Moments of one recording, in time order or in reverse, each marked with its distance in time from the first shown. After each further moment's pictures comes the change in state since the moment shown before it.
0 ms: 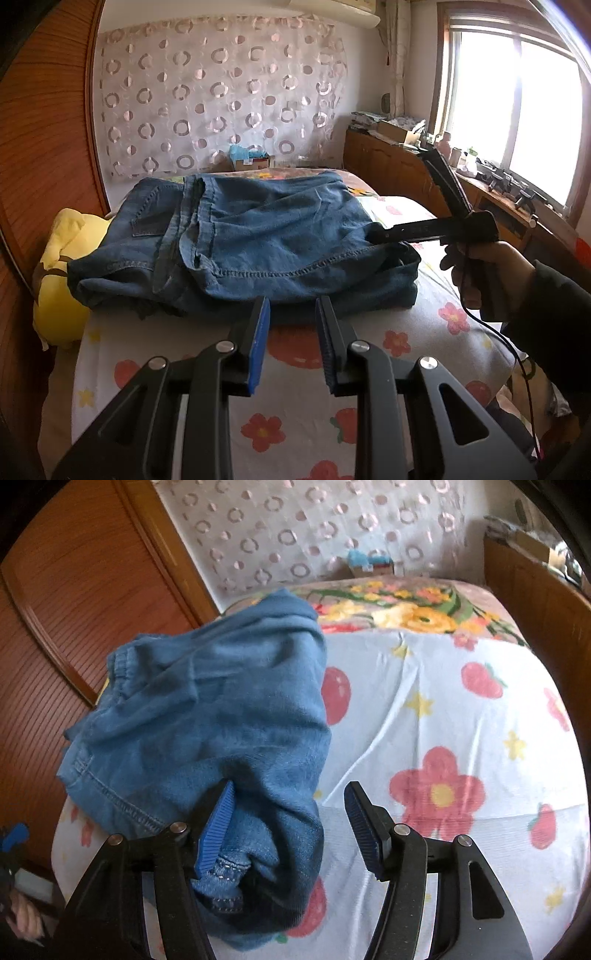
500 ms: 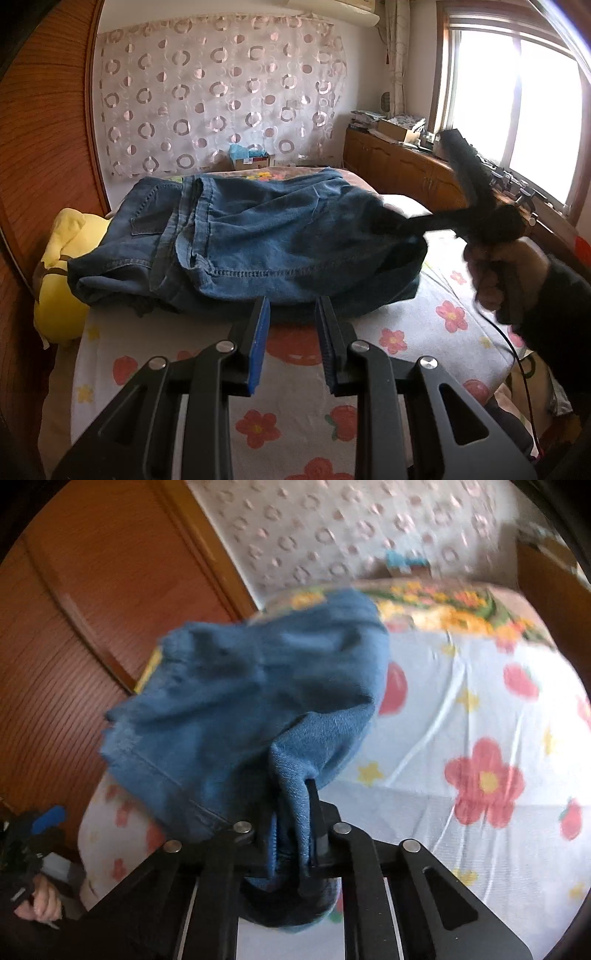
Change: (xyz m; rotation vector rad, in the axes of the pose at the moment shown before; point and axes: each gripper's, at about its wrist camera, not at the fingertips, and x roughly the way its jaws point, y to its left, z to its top) left arm -0.004 -0.005 0.002 0.003 -0.003 0.003; right arm -0.029 0.031 -0.012 -0.078 -0.029 0.142
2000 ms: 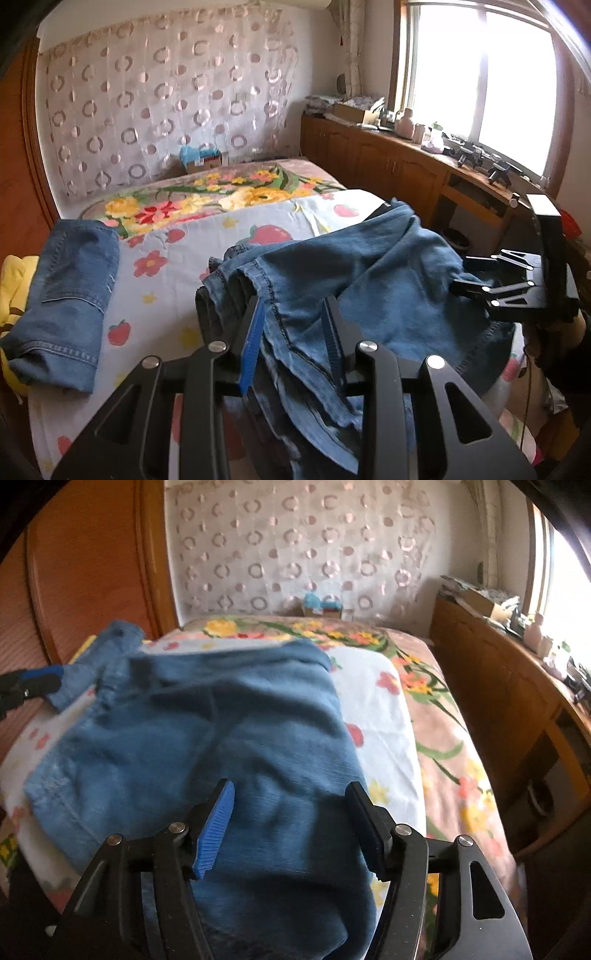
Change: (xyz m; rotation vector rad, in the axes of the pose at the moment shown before) left arm 0.088 -0.074 0.054 0.116 0.066 -0.120; right arm -0.115 -0.072 -0.096 -0.083 -0.104 -0.421
